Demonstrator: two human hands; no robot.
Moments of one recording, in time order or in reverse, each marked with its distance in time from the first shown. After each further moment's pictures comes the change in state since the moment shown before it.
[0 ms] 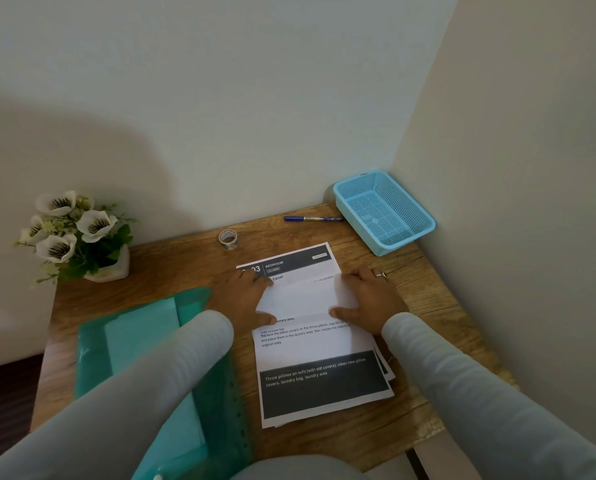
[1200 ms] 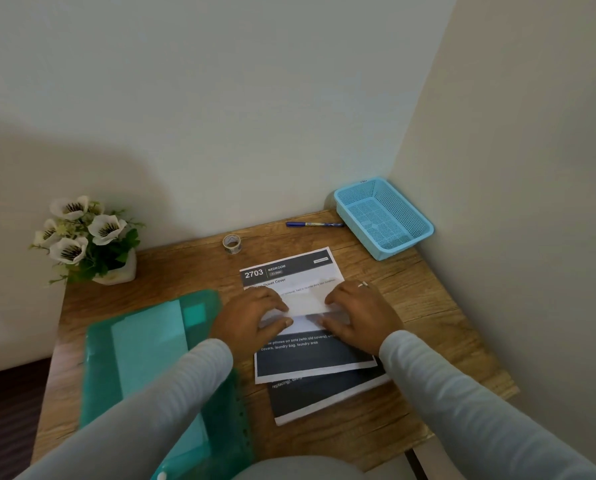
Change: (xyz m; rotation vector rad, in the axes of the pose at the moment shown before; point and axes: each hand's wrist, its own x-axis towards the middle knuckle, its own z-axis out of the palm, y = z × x) left_hand -0.032 0.008 0.022 -0.359 0.325 0.222; right_hand -0.032 -0.025 -0.005 0.023 0.134 -0.239
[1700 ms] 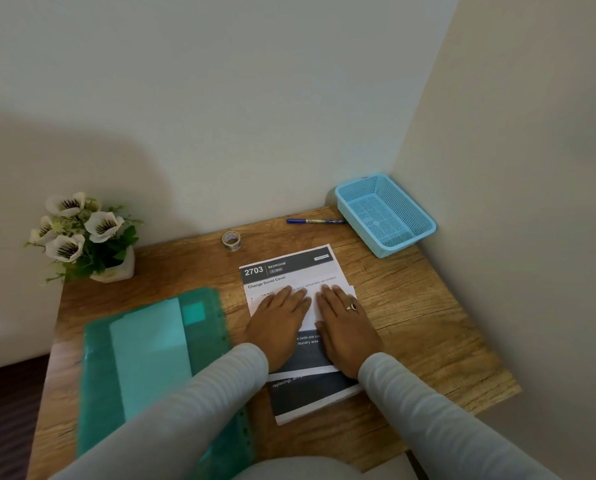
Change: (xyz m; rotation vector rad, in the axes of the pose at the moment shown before) left_hand 0.013 0.032 0.046 0.364 -0.138 0.021; right_hand -0.002 -0.016 0.065 -0.115 -0.053 0.064
